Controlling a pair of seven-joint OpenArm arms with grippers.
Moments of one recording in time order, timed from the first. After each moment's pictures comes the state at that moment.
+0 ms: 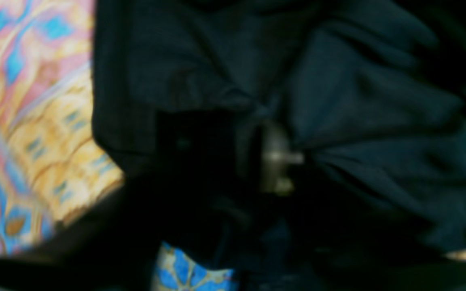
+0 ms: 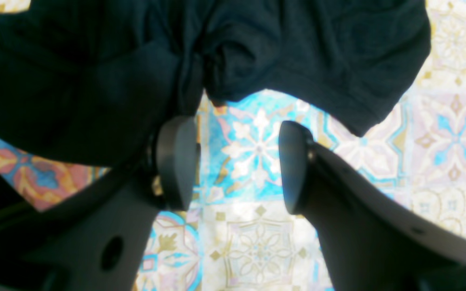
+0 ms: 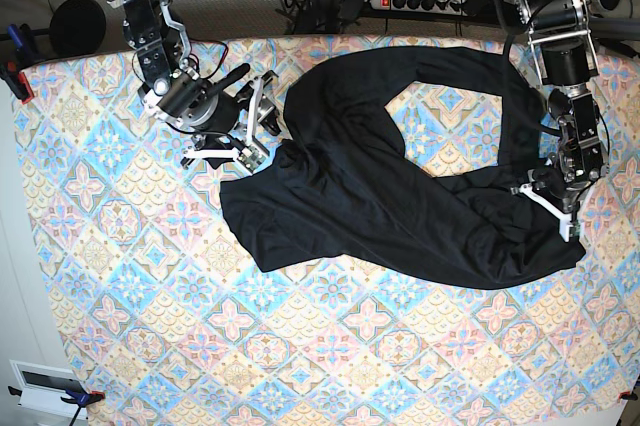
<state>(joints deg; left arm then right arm) -12.6 -25.1 -13.1 61.5 -17.4 -10.5 44.0 -8.6 17.9 -14.5 111.4 12.0 25.1 -56.0</state>
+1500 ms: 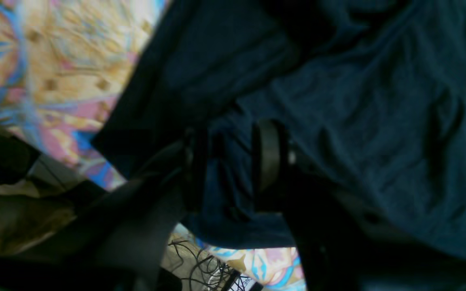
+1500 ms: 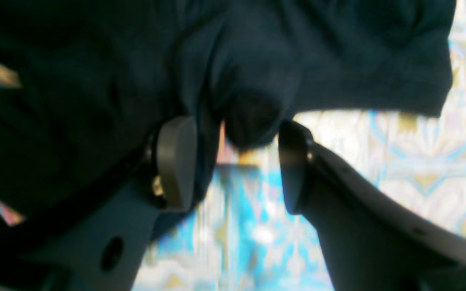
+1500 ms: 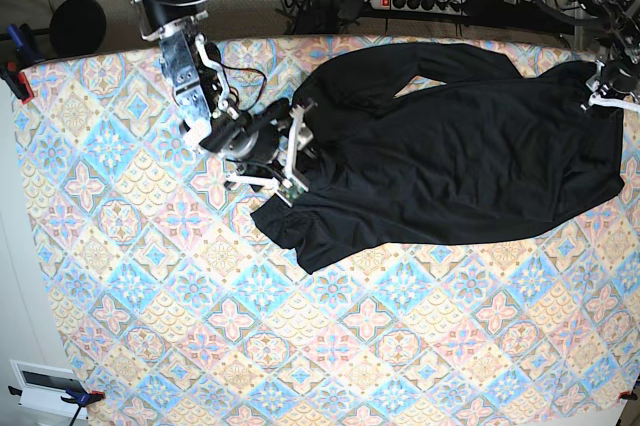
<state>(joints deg) 16.9 -19.1 -49.8 90.5 -33.3 -10.1 54.6 2.1 8.9 -19.4 96.9 14.7 24.9 -55.8</state>
